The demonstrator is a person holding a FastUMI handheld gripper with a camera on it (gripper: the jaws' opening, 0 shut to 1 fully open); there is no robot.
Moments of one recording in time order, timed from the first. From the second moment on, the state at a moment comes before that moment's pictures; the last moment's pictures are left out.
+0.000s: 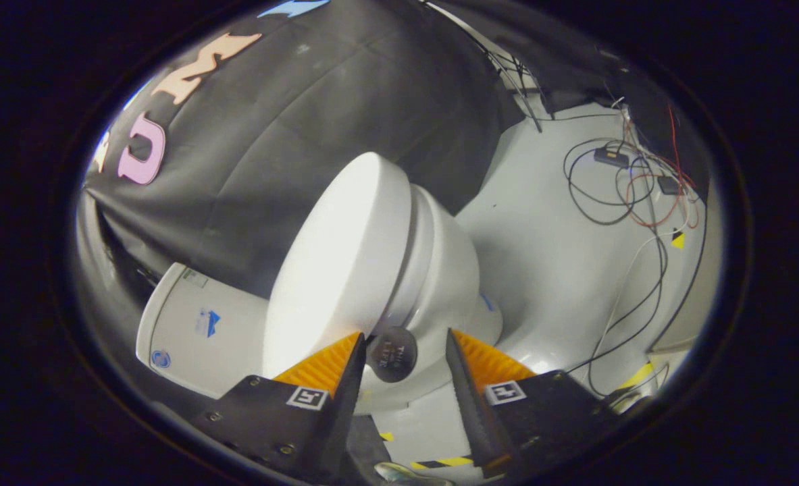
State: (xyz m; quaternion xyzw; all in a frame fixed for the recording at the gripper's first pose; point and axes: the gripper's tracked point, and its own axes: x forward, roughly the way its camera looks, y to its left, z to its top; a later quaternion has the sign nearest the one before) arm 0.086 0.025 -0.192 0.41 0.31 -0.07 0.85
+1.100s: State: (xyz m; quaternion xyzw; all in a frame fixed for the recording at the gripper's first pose) arm 0.090 0.032 -0.123 0.40 0.29 -0.06 0.87
